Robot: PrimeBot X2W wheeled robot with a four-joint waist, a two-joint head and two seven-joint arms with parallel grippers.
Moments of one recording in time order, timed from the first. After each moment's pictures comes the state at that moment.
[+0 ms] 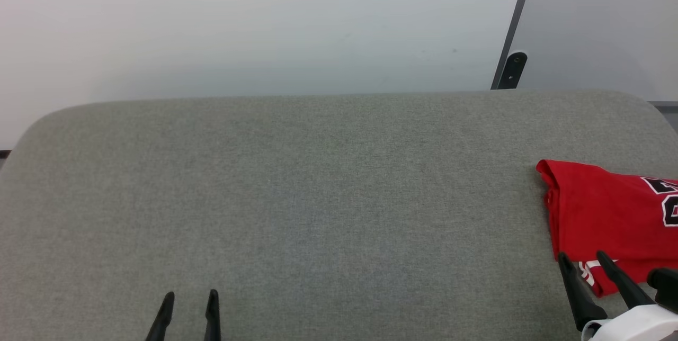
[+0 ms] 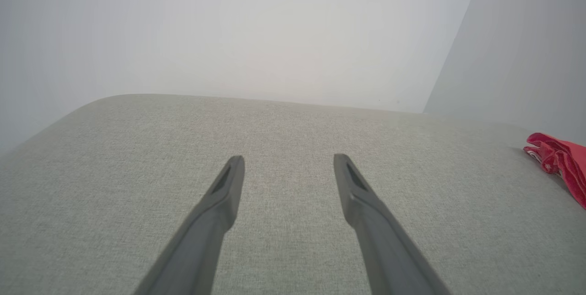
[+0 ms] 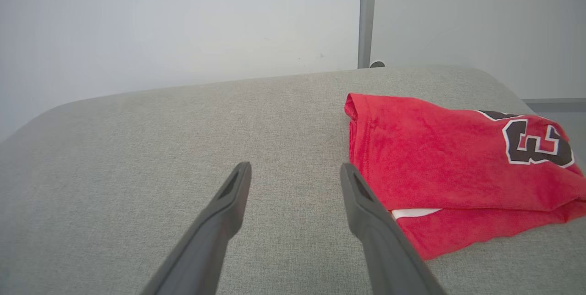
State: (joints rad) left arm 0.25 0.11 -0.01 -0.05 -0.21 -0.03 -0.25; right arm 0.10 -0.20 -0.03 -0.08 0.38 0.13 0.18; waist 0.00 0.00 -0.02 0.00
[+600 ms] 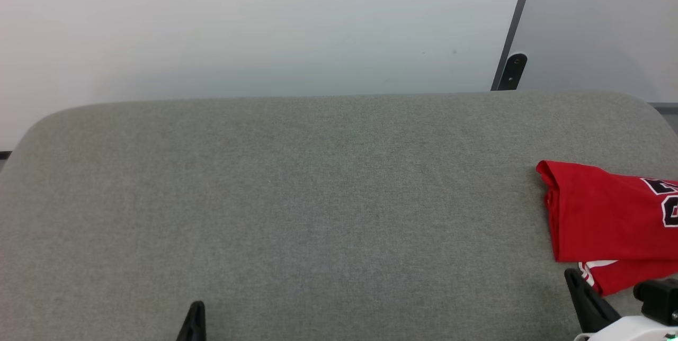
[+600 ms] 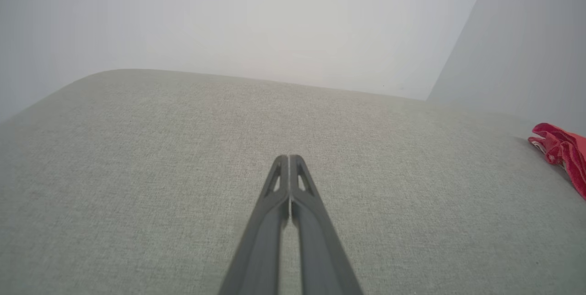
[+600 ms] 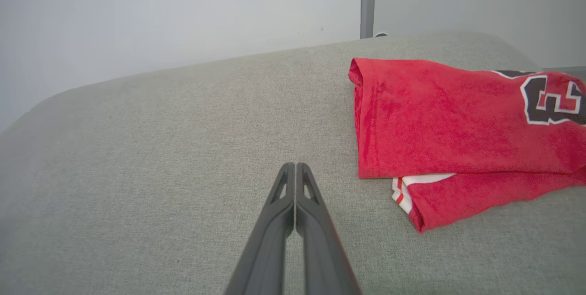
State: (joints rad) left arm 0.26 0.10 -0.03 -0.02 -0.23 -0.02 -0.23; right arm 0.11 -0.18 -0.02 -0.03 0.38 0.13 0.18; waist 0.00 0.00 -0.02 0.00
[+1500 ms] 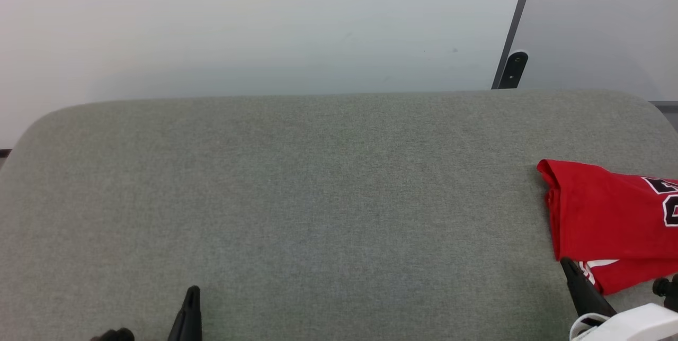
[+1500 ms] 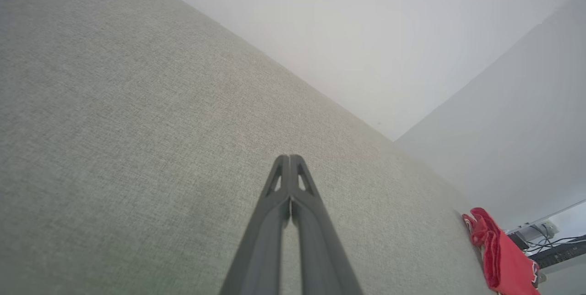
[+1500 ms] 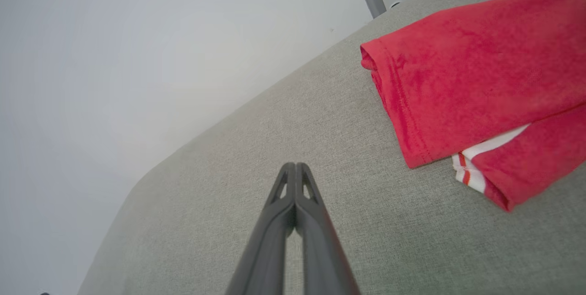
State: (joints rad) left arm 0.16 0.09 0.00 0.08 -0.68 -0.05 -0.14; right arm 0.06 -0.13 -0.05 0.07 0.77 0.13 0.16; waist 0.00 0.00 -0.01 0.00
